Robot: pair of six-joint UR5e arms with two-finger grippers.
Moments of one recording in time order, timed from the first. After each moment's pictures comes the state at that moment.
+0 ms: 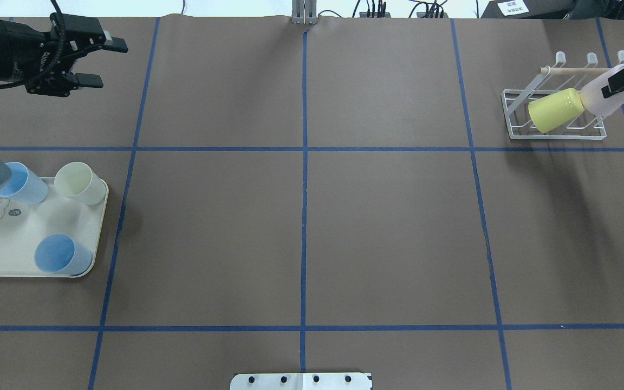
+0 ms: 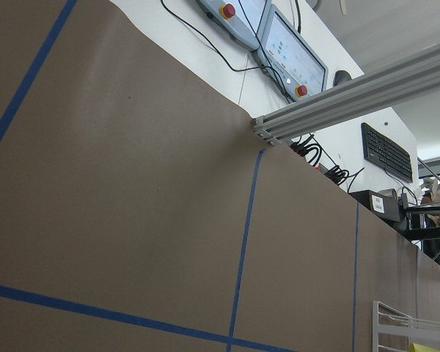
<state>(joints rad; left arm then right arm) -1.04 -1.86 -1.78 -2.54 -2.15 -1.67 1.31 -1.39 1.63 -1.29 2.22 0.38</state>
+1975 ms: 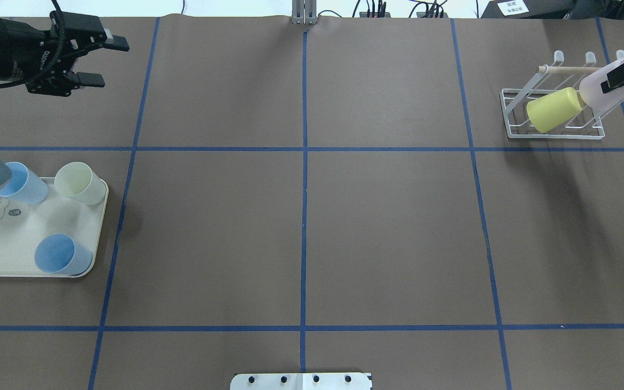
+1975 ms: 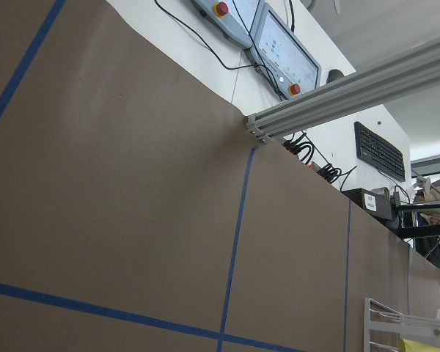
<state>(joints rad) -1.04 -1.86 -1.79 -2.54 -2.14 -1.68 1.31 -1.38 1.66 -1.30 2.20 0.38</state>
